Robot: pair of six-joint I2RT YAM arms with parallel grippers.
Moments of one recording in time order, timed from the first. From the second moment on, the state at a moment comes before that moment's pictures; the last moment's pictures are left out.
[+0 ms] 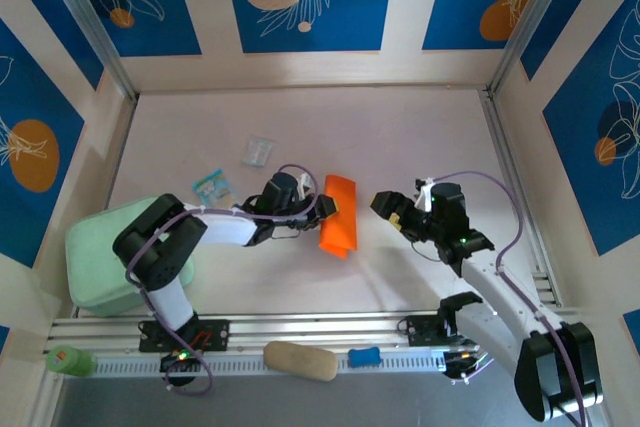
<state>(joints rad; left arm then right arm) -0.75 1.73 0.73 0.46 0.41 -1.15 0.25 0.90 0.40 -0.13 -0.51 0.88</state>
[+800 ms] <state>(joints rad) -0.78 1.73 0.87 -0.08 0.18 -1.01 0.27 1.03 0.44 -0.13 -0.60 0.89</state>
